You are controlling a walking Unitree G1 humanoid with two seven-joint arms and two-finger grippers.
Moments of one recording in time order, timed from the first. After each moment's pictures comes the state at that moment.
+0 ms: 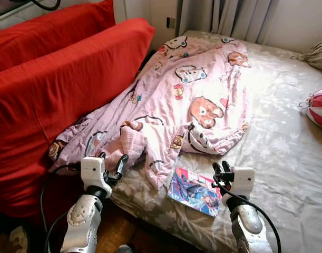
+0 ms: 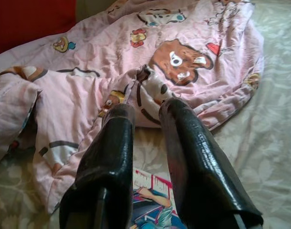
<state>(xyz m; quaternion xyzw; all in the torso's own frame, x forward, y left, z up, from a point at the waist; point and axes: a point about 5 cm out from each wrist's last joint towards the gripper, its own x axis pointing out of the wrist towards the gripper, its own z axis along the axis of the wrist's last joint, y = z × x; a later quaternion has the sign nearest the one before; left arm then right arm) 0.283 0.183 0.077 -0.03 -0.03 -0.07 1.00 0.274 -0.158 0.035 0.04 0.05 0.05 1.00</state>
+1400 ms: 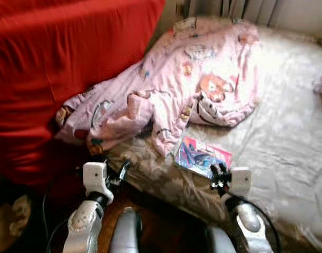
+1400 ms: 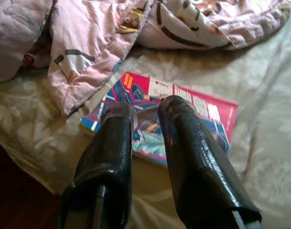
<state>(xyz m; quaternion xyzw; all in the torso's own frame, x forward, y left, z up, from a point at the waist) 0.275 0.179 0.068 -0.04 0.00 -0.08 1.00 0.276 -0.153 0.024 0.05 0.07 0.07 0.99</state>
